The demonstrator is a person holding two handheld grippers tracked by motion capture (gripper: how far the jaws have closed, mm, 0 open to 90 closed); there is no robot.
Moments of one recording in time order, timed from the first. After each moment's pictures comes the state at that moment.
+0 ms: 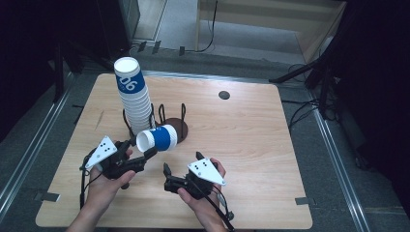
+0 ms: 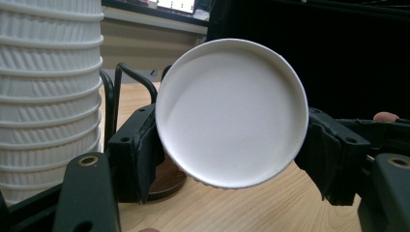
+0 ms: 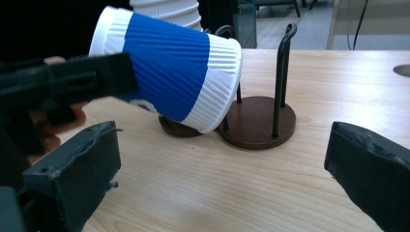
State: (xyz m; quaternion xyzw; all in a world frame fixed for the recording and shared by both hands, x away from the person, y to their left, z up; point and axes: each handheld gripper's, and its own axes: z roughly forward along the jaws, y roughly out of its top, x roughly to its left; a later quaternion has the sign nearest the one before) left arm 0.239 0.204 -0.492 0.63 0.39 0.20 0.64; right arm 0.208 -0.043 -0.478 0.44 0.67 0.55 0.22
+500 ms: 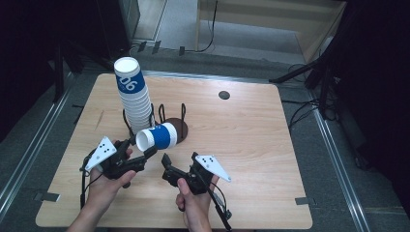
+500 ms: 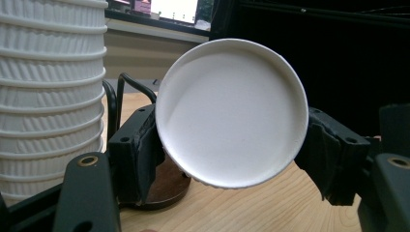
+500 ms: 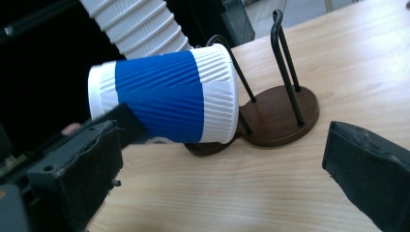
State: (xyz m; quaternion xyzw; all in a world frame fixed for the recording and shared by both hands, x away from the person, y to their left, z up) left arm 0.239 0.203 -0.493 0.62 0.38 0.22 0.65; right arm 0.214 -0.036 -0.471 0.55 0.58 0.59 0.13
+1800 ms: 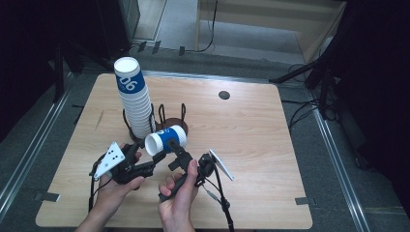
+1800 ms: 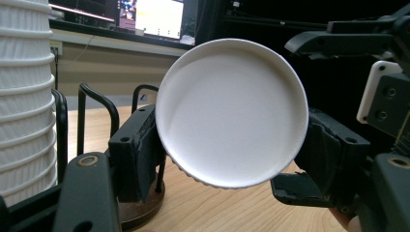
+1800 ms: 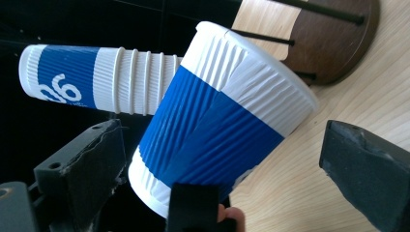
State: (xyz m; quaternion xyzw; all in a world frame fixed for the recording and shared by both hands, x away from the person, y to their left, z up) left arm 0.232 0.180 -0.500 0.61 0.35 0.22 0.68; right arm 0.233 -0.032 -0.470 0.71 0.32 0.60 -0.17
